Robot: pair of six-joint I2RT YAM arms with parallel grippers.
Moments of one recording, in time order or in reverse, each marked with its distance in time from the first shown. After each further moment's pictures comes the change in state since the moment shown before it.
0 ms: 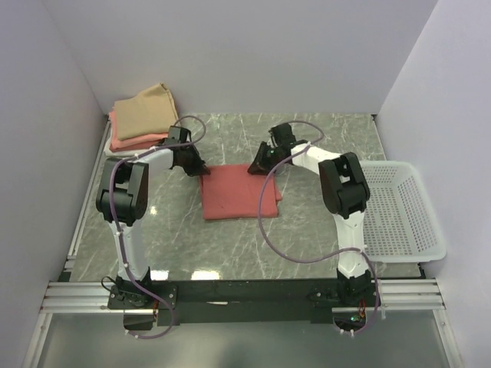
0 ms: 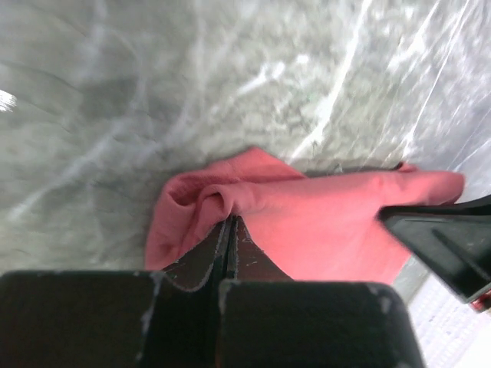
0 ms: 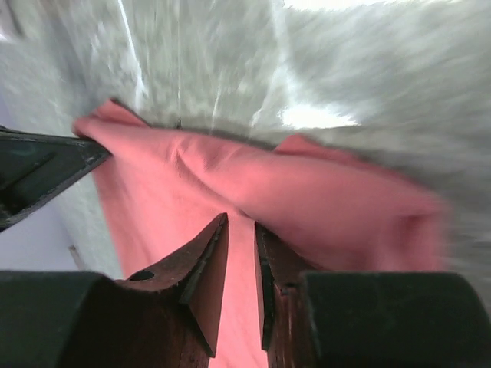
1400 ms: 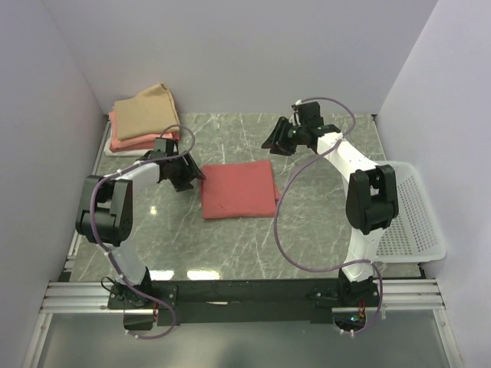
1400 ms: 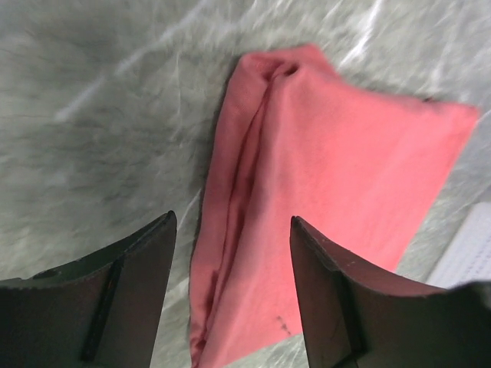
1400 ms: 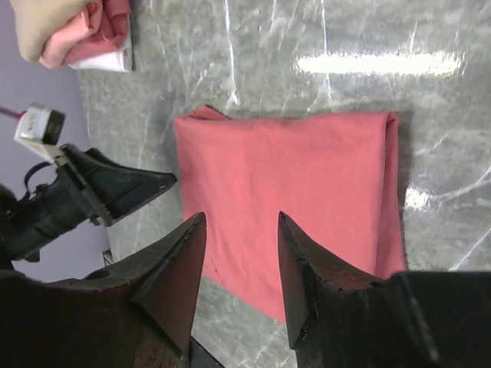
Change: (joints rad) left arm 0.060 -0.269 -0.278 0.038 0.013 0.050; right arm -0.113 -0.276 0.011 -0.124 -0.013 -0.040
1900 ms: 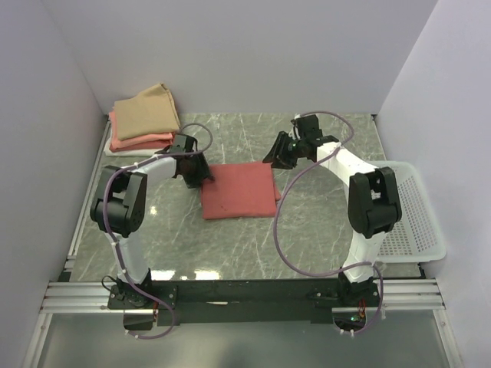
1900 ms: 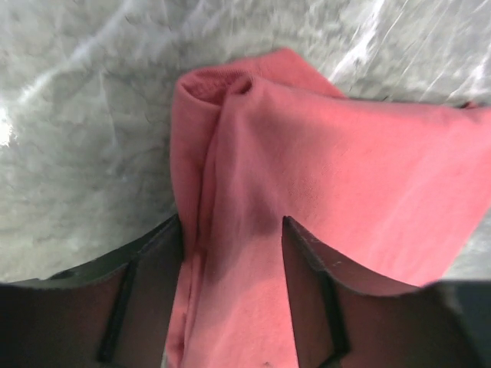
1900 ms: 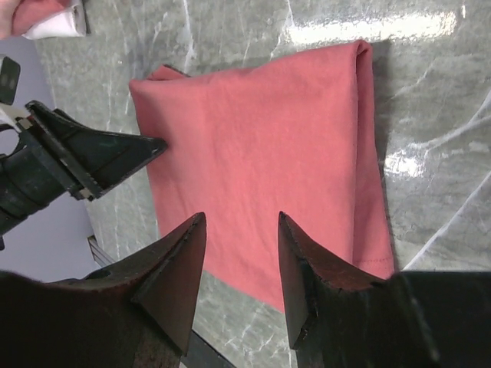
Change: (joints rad) left arm -0.120 0.140 0.138 -0.060 -0.119 0.008; right arm 0.016 -0.043 -0.168 0.028 0.004 -0.007
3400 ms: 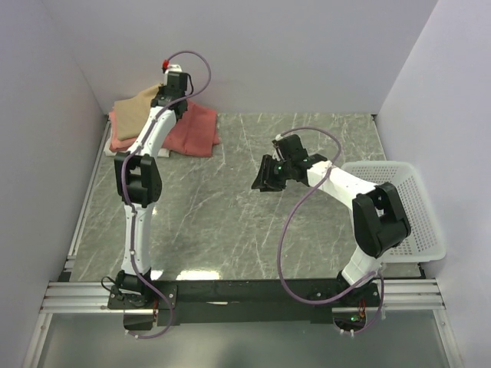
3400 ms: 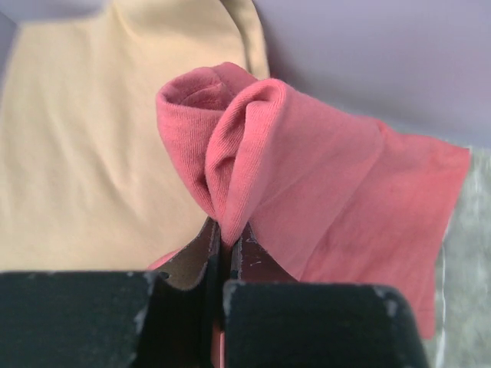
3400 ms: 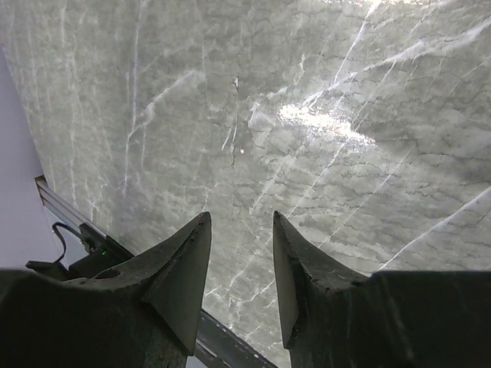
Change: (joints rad) left arm 0.069 0.478 1.114 -0.251 -0.677 0.534; right arm 0.192 -0.190 -0.231 0.004 0.080 -0.013
